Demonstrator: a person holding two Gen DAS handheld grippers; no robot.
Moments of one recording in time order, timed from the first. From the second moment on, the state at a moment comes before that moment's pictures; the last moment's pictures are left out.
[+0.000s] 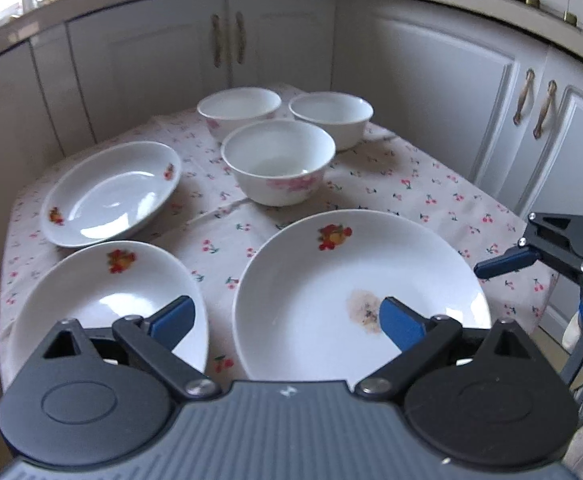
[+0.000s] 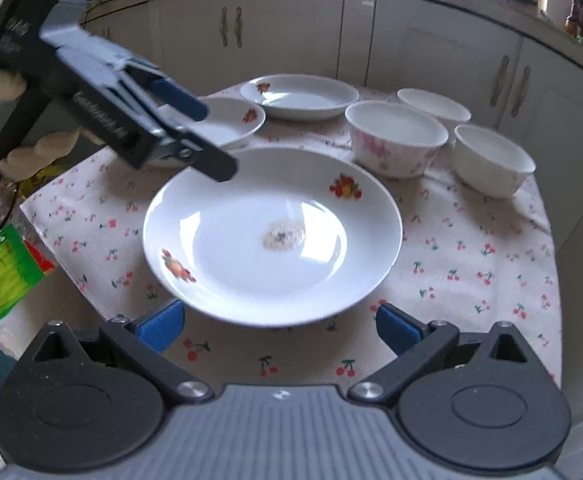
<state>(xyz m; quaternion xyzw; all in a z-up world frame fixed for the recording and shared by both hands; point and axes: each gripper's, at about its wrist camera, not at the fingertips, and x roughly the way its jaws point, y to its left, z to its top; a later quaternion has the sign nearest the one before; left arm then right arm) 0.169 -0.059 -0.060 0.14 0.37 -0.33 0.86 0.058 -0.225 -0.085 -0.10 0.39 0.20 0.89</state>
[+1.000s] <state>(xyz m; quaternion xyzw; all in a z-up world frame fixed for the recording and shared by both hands) 0.236 -0.101 -0.086 0.18 0.49 -0.40 0.75 0.073 -0.230 -0.103 -0.12 0.35 0.27 0.89</state>
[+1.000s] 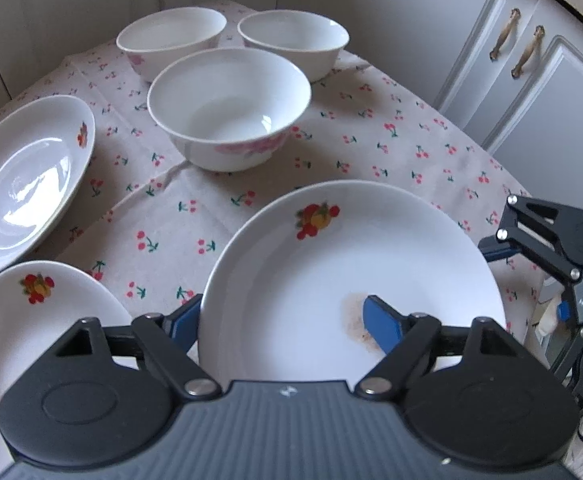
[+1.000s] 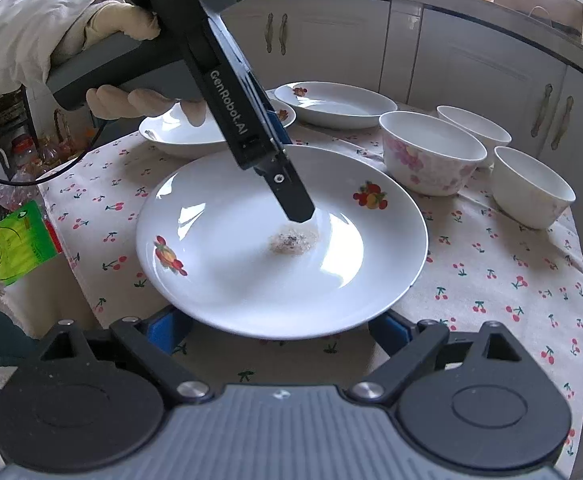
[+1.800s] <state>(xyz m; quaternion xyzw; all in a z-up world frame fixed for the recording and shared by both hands) 0.242 -0.086 -0.063 0.15 0.47 -0.40 0.77 0.078 -0.223 -0.089 -0.13 0.34 0.26 0.89</state>
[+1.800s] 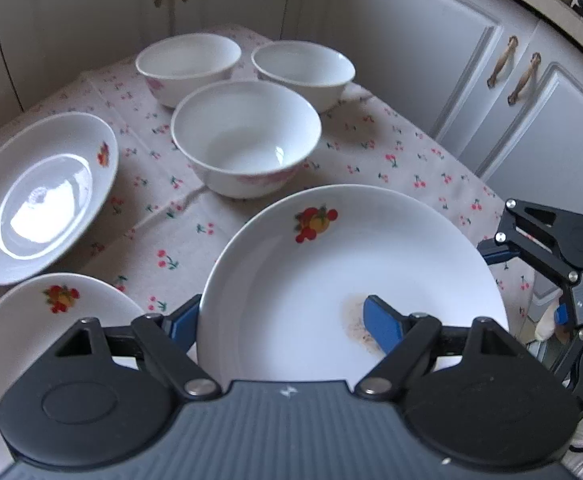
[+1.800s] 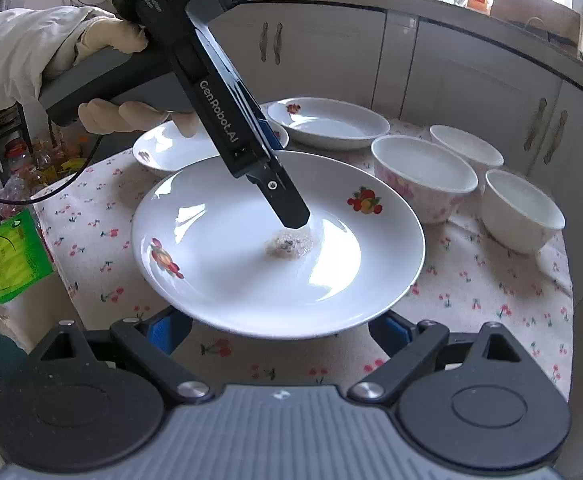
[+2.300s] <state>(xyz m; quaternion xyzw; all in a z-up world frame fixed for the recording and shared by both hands) 0.259 -0.016 -0.035 0.13 0.44 -0.35 0.82 0.124 -0.170 -0.067 -0.16 0.32 0.32 0.88</state>
